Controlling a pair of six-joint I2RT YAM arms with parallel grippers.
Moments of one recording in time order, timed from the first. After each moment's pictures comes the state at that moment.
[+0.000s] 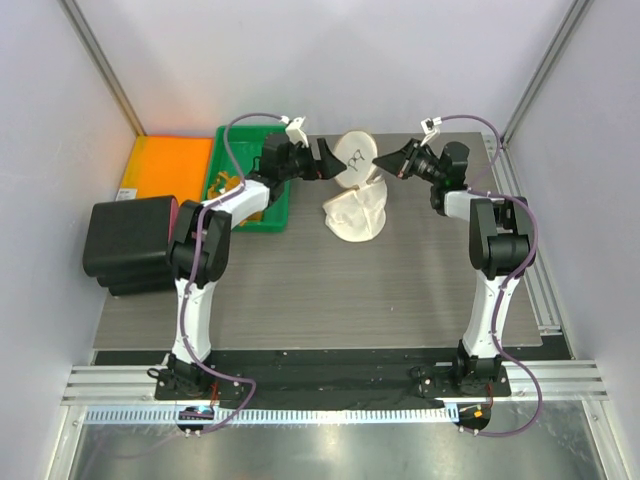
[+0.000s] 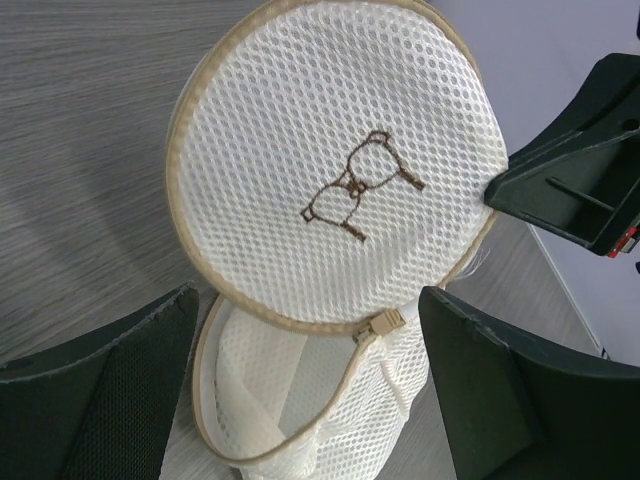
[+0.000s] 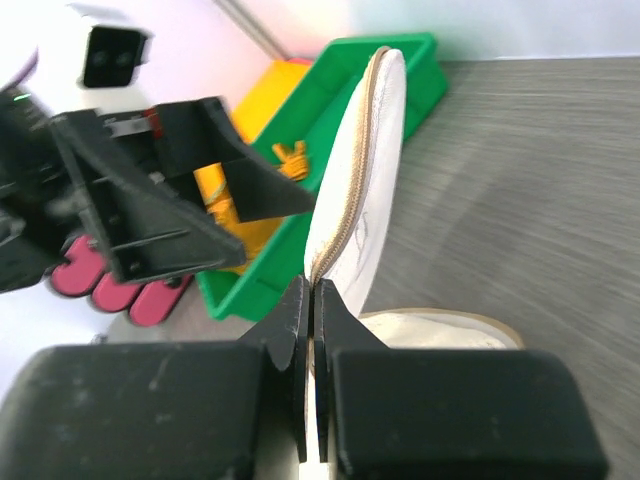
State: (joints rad) left arm -0.39 2.17 1.60 0.30 0.45 -0.50; right arm 0.04 2.10 1.30 0.84 -0.89 0.71
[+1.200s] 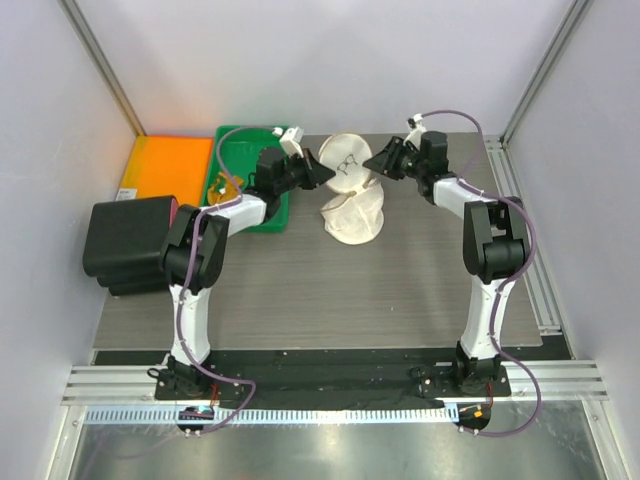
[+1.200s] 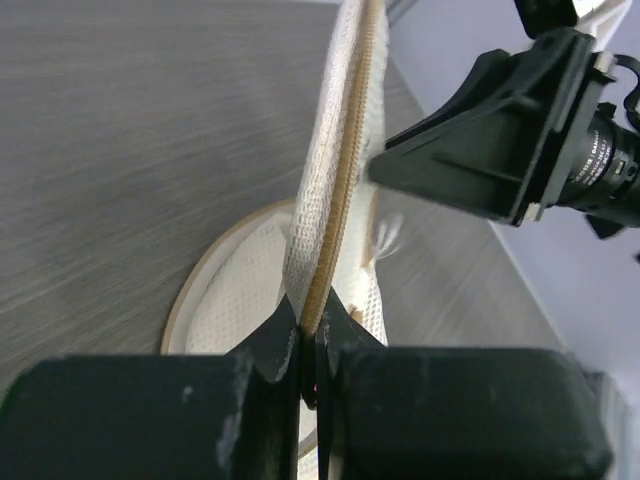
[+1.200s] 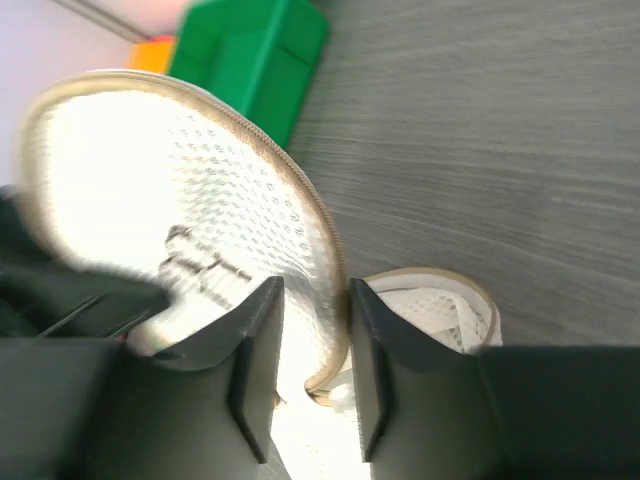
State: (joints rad) left arm -0.37 2.15 1.42 0.58 0.53 -0.64; right arm 0.11 2.08 1.40 0.41 -0.68 0.62
